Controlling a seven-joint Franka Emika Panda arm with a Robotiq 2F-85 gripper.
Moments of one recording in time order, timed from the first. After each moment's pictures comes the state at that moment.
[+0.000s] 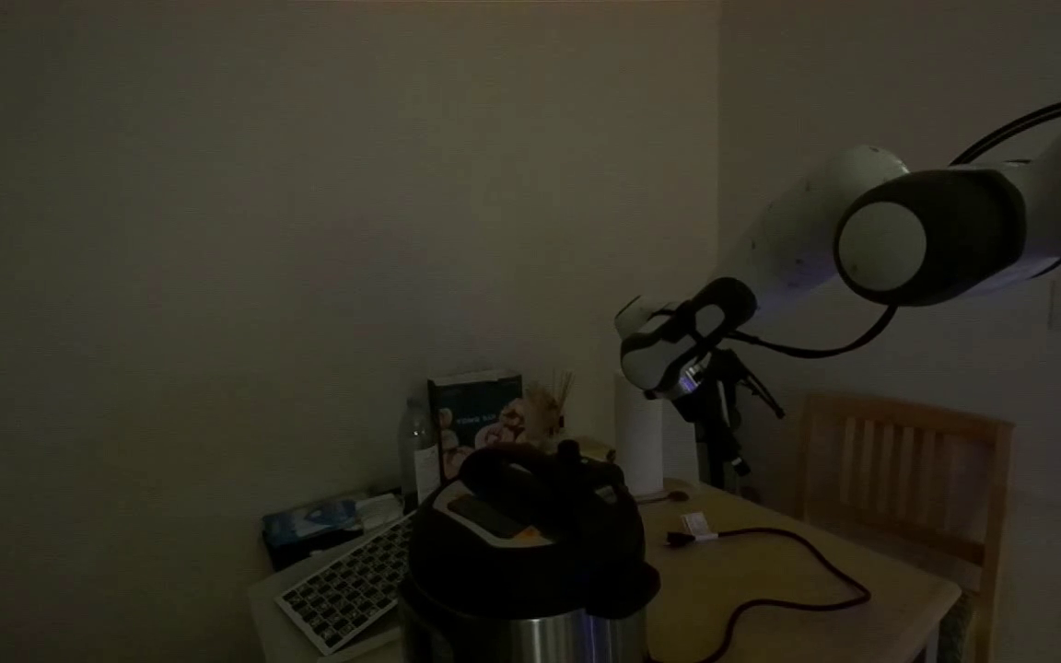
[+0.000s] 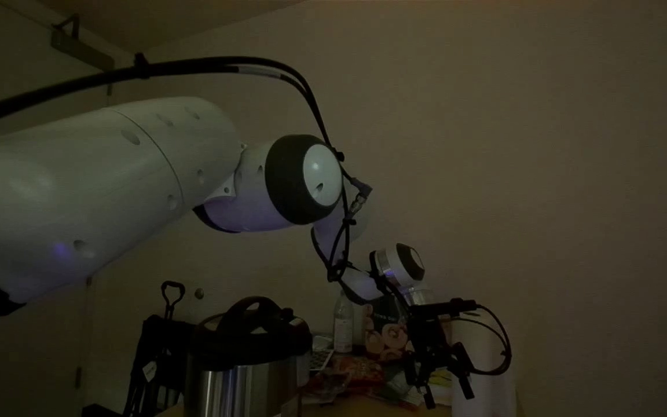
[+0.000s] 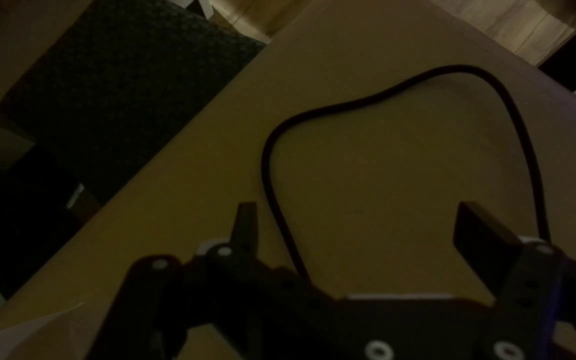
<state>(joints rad) -0.18 0.93 -0.11 -1.17 -0.44 1.77 -0.79</state>
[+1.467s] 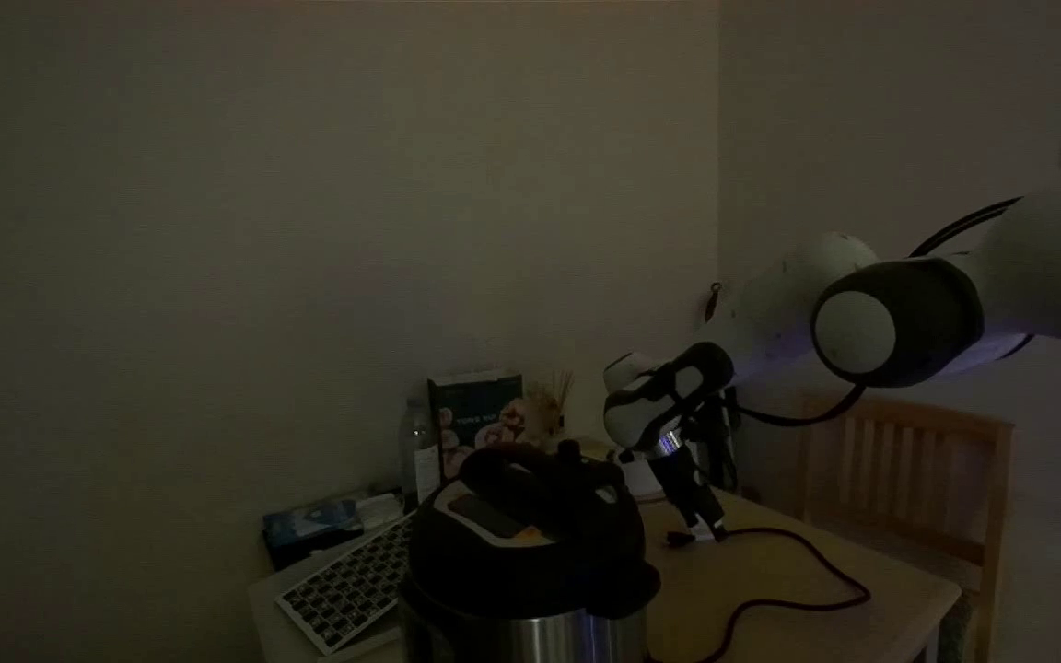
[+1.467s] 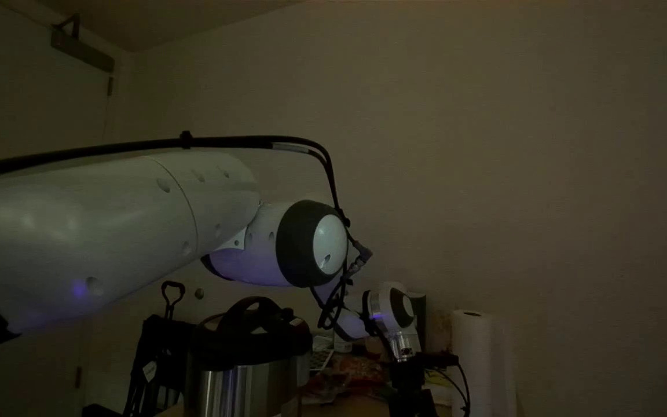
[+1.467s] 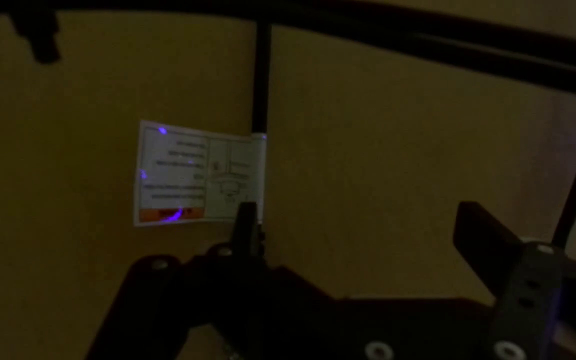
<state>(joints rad) -0.20 1.16 -0.03 -1.01 -0.32 1.85 -1.28</state>
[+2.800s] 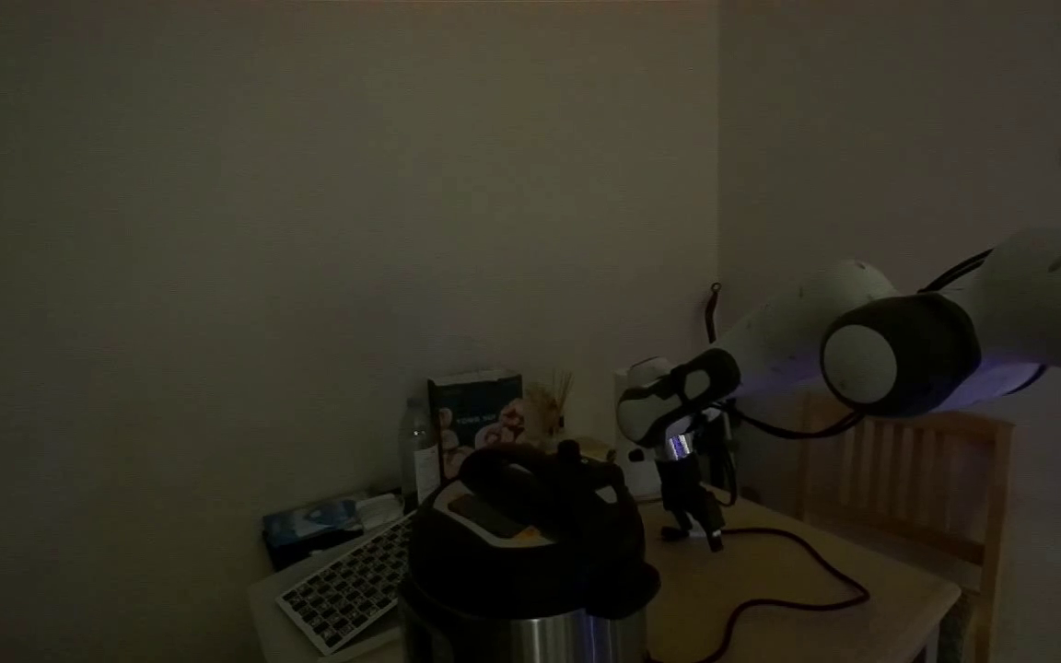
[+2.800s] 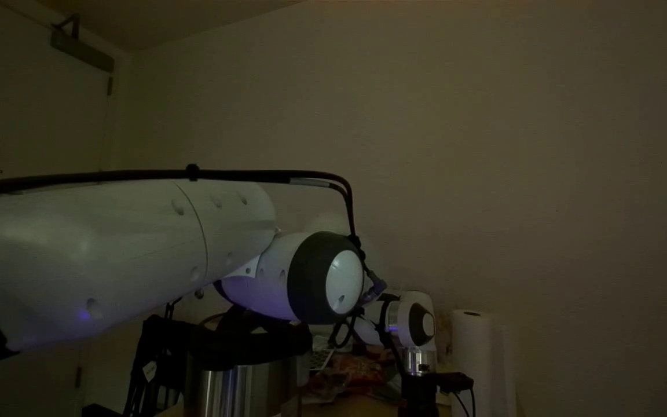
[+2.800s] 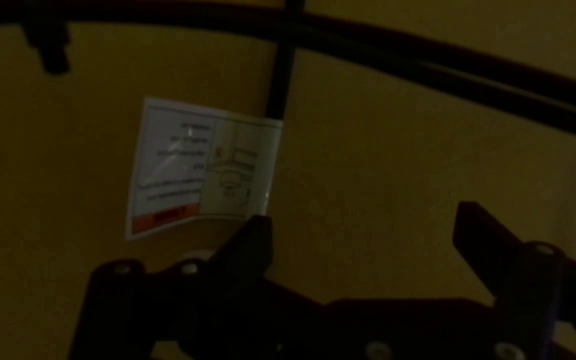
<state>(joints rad) -0.27 1.27 0.00 -0.87 -0.17 1.86 -1.42</state>
